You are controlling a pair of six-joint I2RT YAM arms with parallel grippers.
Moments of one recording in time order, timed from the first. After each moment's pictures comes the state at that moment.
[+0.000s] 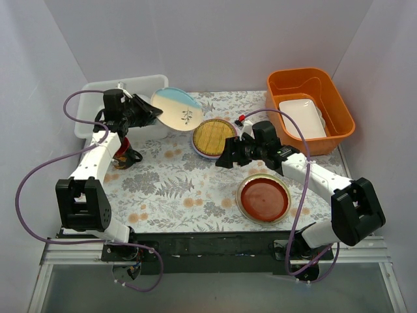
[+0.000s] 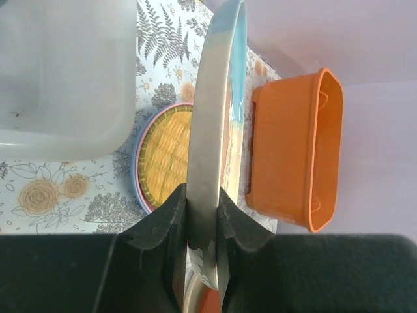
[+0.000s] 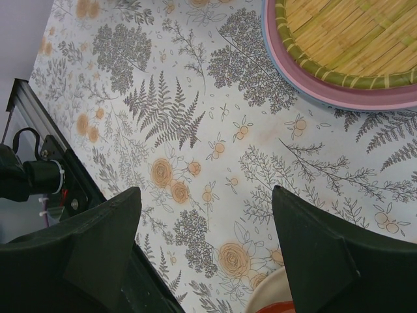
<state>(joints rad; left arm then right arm) -0.04 1.51 1.25 -0.20 0.40 -0.87 0.56 1.42 0.92 -0.11 -0.50 0.39</state>
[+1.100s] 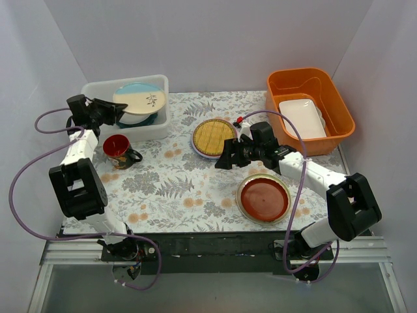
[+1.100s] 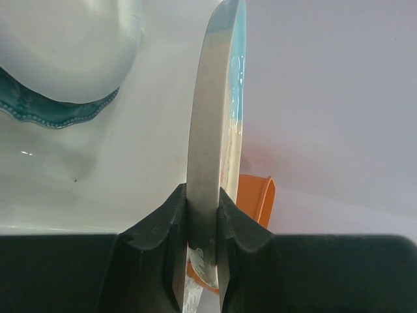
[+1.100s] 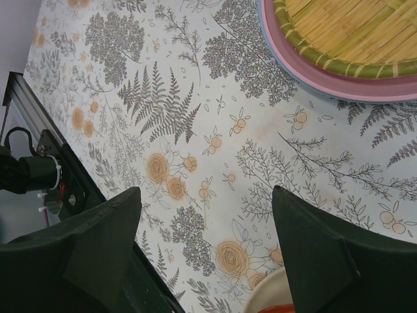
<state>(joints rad) 0.30 1.67 1.25 0.01 0.54 -1.15 0.56 1.46 0.92 -0.11 -0.51 0.39</state>
